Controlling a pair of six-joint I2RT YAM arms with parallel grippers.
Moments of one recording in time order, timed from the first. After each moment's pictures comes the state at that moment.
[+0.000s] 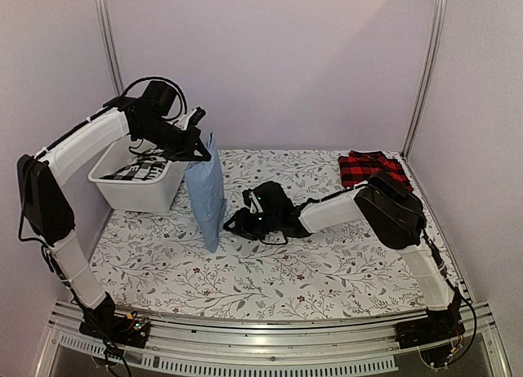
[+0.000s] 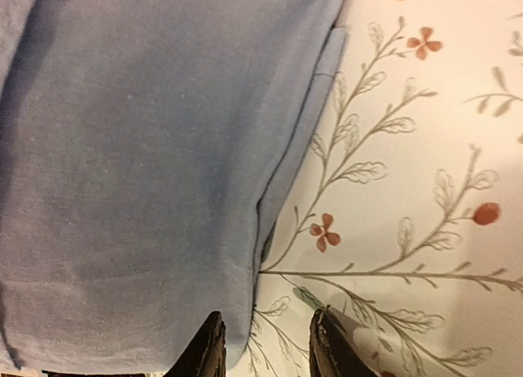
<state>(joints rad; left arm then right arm) -0.38 1.74 1.73 -0.92 0.47 -0.21 0.91 2.41 1.58 0.30 -0.32 0.97</state>
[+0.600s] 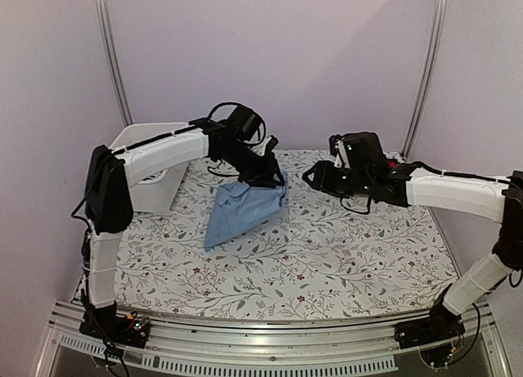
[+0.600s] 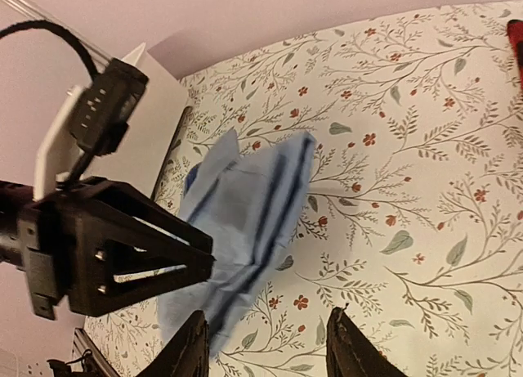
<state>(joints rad) -0.71 2.12 1.95 -0.75 0.39 -0.49 0.71 1.57 1.10 -0.07 -0.02 0.72</state>
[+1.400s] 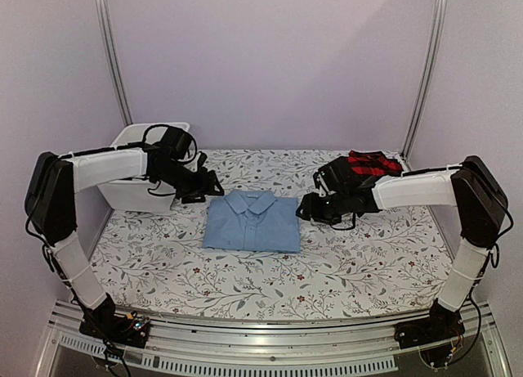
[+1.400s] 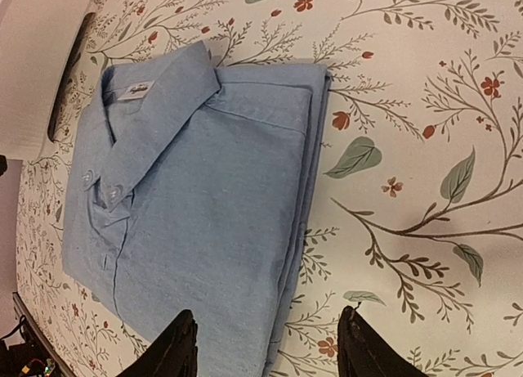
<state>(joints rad) -0.45 1.76 1.33 -0.53 0.32 -0.50 0.70 1.77 1.09 -0.17 -0.06 0.68</state>
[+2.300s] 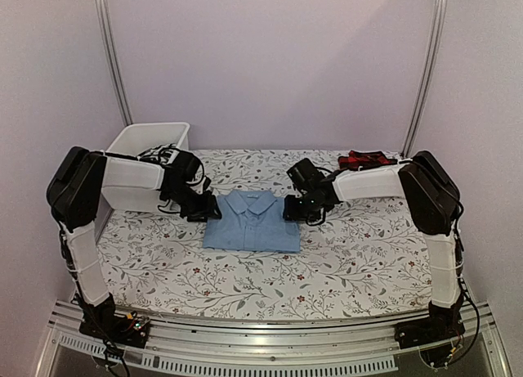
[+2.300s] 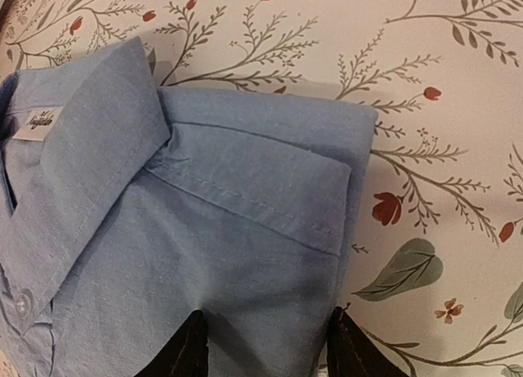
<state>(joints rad) -0.41 1.94 1.22 -0.42 0.29 -0.45 0.73 2.15 1.47 -0.33 0.05 0.63</state>
